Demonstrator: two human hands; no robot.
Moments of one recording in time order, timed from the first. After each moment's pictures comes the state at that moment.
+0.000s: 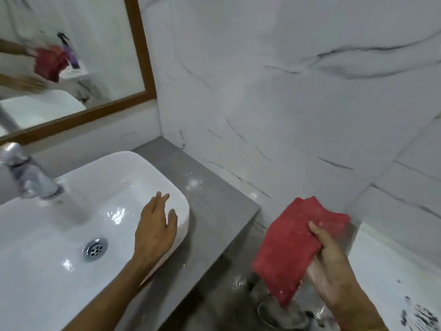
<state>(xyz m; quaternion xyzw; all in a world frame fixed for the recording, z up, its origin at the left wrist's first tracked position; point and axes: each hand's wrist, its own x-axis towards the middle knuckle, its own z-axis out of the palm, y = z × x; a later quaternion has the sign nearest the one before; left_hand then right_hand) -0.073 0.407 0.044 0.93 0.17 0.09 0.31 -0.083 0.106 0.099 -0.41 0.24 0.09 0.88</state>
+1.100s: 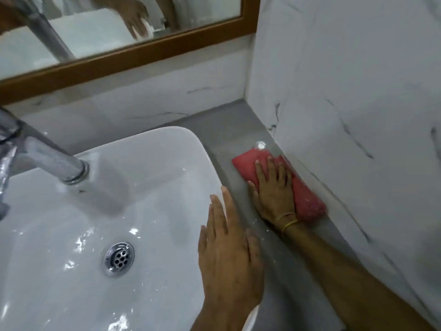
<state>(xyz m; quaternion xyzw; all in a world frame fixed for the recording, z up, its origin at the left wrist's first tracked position) 0.052 0.410 -0.010 0.88 0.35 0.05 0.31 0.227 0.392 -0.118 -0.94 -0.32 0.08 0.05</state>
